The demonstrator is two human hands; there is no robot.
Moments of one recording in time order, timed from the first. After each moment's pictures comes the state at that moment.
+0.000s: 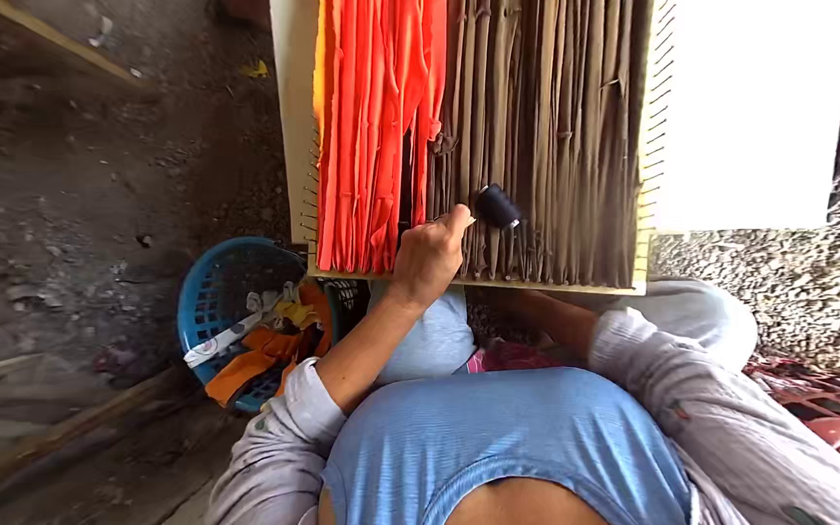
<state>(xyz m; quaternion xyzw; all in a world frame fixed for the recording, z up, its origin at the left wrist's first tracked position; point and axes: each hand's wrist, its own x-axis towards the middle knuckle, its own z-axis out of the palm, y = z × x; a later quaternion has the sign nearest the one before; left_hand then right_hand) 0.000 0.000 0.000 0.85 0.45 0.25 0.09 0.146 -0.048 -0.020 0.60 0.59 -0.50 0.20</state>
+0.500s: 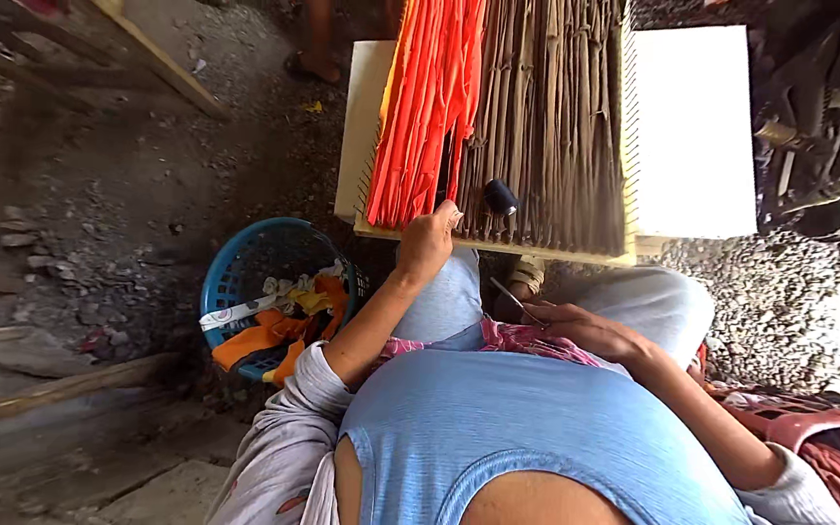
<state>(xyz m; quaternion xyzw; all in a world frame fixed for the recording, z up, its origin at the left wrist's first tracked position) -0.044 -0.043 0.030 0.79 0.52 0.25 0.23 0.231 -0.180 0.022 0.49 0.59 -0.63 -0.11</state>
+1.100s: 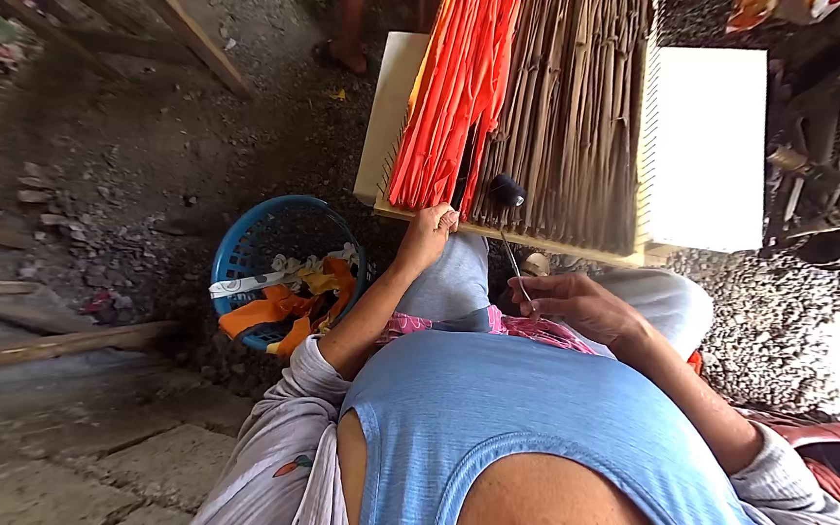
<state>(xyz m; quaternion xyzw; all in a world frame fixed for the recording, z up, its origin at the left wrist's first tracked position) -0.077 -0.057 0.028 0.69 0.51 0.30 0.42 0.195 -0.167 0.060 0.45 0.47 -0.71 -0.26</state>
